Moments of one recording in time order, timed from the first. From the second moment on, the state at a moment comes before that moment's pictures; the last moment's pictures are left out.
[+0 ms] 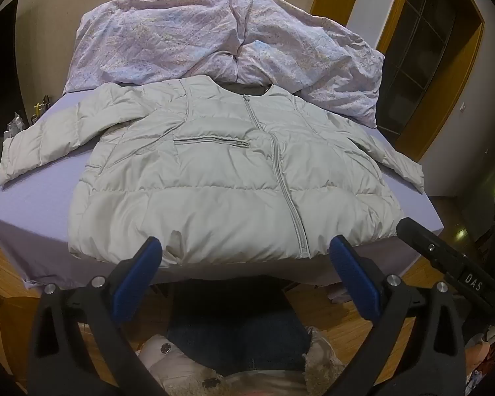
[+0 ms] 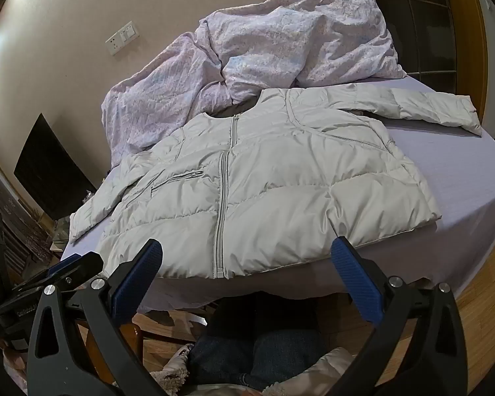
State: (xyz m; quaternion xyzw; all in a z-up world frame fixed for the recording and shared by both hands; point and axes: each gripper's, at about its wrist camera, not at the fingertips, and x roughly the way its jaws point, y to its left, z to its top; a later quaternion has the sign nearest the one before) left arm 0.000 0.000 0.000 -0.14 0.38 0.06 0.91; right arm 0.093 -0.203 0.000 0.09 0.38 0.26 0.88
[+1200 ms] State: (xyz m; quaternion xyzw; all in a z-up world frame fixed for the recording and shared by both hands) left arm 0.000 0.000 0.000 -0.14 0.38 0.06 0.91; right arm 0.097 -0.204 -0.001 0.09 0.39 0.26 0.88
